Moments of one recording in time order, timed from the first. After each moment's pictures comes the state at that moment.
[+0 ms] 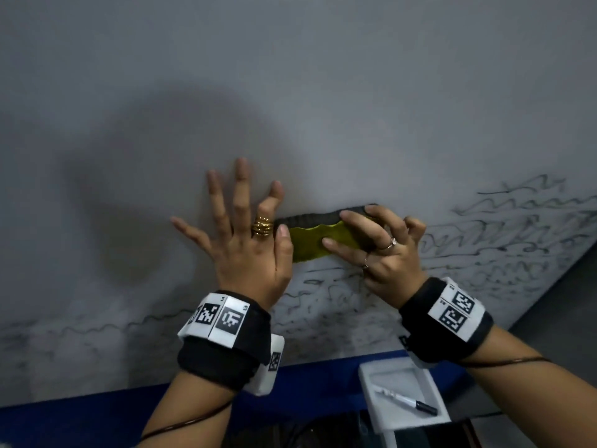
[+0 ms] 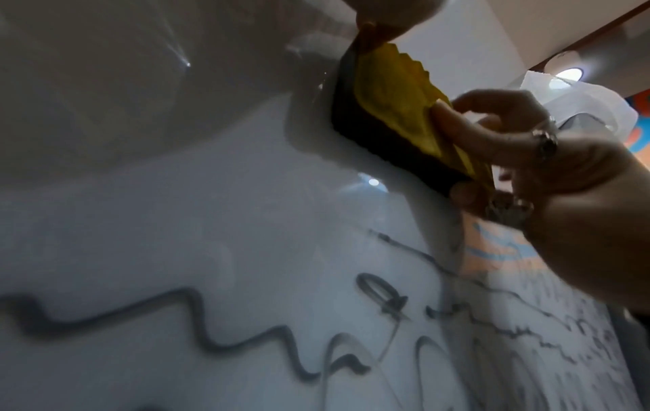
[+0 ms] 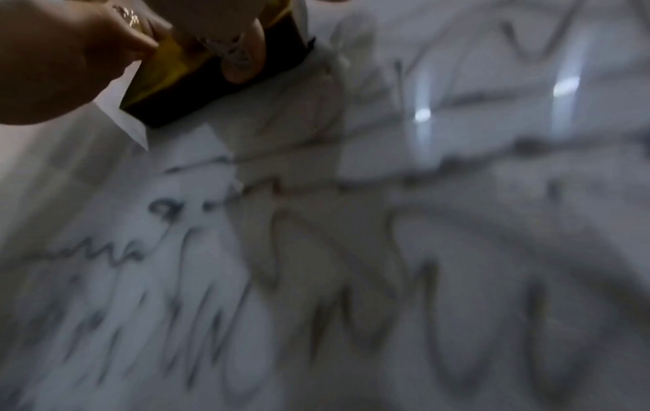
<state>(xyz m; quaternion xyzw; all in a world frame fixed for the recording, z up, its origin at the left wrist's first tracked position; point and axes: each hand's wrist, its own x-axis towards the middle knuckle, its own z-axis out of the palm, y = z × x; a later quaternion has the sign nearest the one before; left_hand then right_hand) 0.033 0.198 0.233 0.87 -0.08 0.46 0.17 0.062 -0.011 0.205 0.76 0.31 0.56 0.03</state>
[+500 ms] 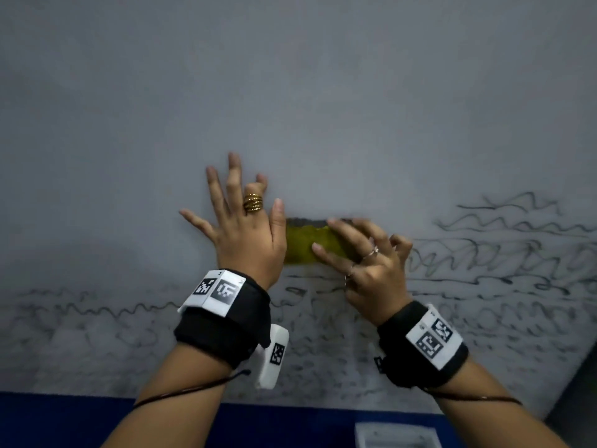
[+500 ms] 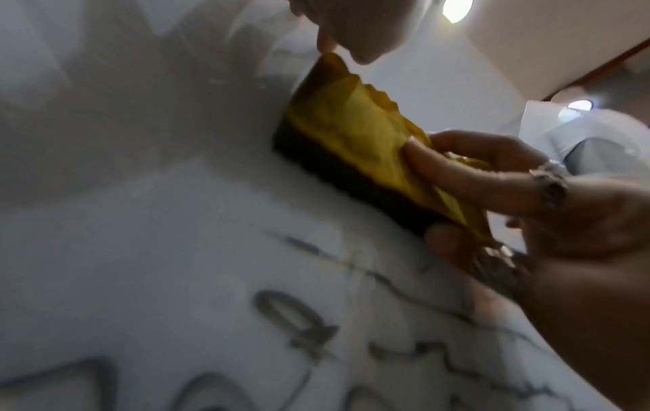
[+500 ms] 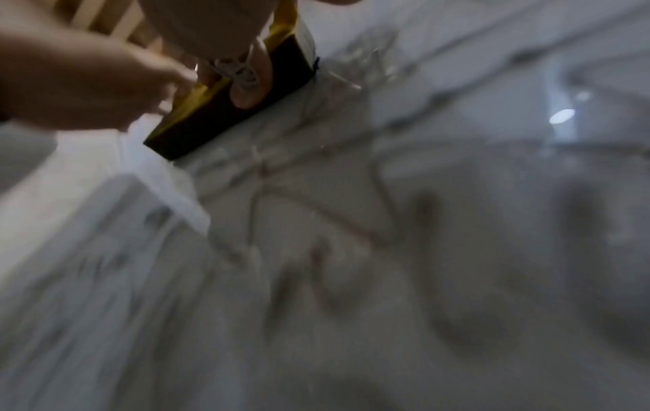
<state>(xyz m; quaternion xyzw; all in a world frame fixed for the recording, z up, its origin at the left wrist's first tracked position) 0.036 0.158 0.229 0.83 0.02 0.52 0.20 0.066 -0.021 0.184 0.73 0.32 0.60 -0.05</state>
